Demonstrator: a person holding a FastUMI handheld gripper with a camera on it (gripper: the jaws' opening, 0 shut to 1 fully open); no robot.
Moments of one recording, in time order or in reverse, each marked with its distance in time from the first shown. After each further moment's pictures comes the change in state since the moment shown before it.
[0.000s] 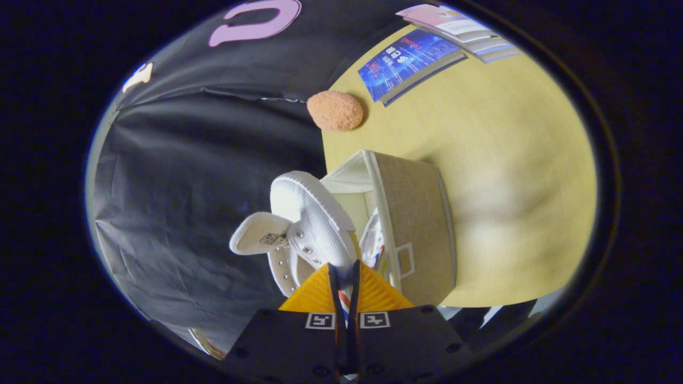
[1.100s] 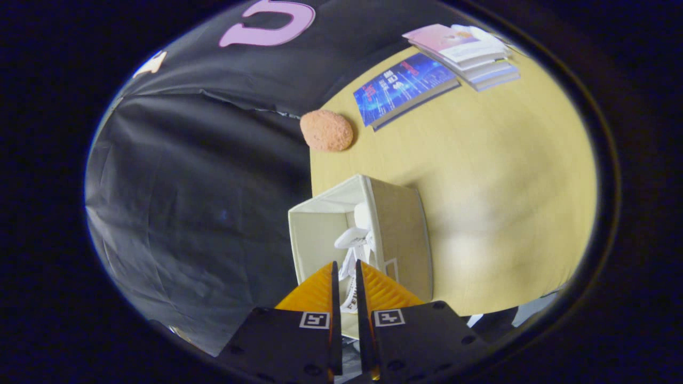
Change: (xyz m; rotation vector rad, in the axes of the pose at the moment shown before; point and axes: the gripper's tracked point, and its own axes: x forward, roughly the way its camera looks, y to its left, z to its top) arm -0.037 0.007 0.031 -0.072 -0.168 -0.074
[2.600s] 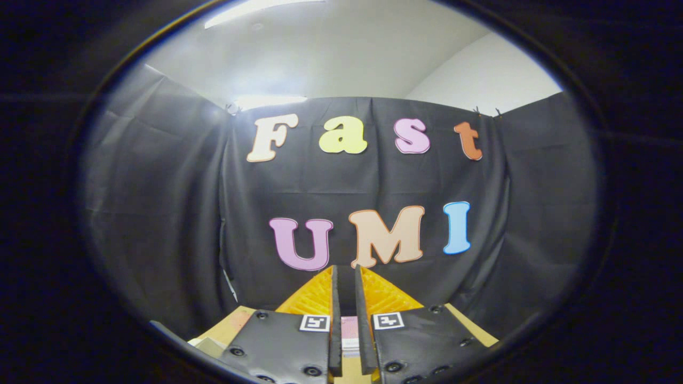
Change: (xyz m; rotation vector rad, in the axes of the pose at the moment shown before) arm -0.375 0.117 0.195 -0.743 -1.320 -0.362
